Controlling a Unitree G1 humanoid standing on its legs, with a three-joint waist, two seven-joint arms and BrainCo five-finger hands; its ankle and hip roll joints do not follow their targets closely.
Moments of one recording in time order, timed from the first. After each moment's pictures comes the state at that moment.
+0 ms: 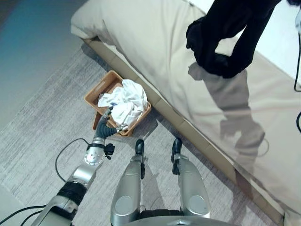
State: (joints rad) left arm -0.19 0.59 -0.29 0.25 -0.21 -0.27 0.27; right arm -1.21 -1.00 0.36 0.42 0.04 -0.15 -0.56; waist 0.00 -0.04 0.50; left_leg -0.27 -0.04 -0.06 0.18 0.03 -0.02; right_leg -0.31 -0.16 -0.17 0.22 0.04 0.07
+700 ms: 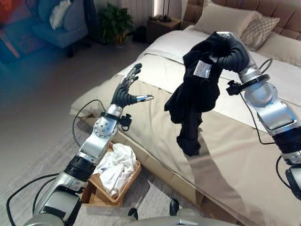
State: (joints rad) left arm -0.48 0.50 -0.40 0.06 -0.26 -0.22 0.12; right arm -0.73 -0.87 0.34 0.06 0.07 -0.13 -0.10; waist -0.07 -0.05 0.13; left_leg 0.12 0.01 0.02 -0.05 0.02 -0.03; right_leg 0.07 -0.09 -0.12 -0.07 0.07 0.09
